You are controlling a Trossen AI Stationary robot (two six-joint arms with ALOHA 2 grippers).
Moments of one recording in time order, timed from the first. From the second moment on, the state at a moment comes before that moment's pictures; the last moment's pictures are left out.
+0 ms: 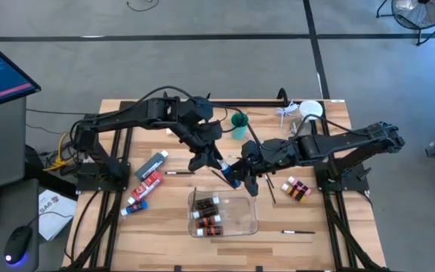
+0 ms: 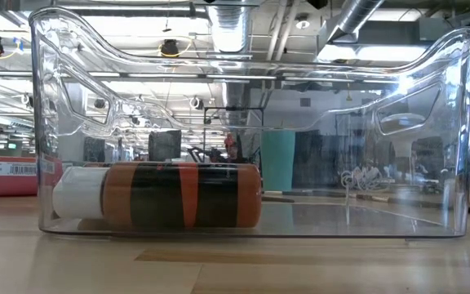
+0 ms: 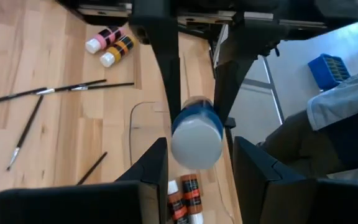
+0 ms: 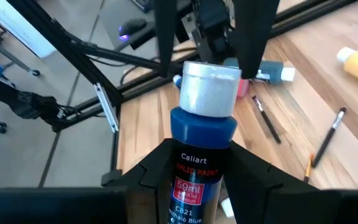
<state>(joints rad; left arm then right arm) 0.07 1.69 1.89 -0.97 0.45 -0.18 0.22 1.40 1.29 -0.36 0.11 0.52</state>
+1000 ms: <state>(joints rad) 0.06 1.73 1.89 -0.92 0.49 -0.22 0.21 1.39 1.29 -0.35 0.11 0.52</state>
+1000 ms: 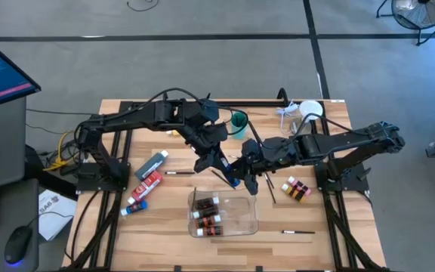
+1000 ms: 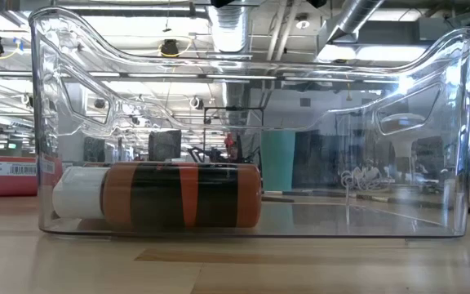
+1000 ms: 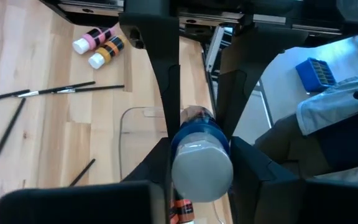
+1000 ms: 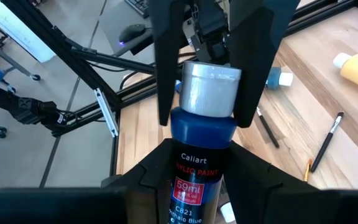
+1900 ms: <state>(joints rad) 0.02 1.73 1.89 -1.02 0.45 -0.21 0.23 1.39 1.29 -0.36 0.11 0.51</state>
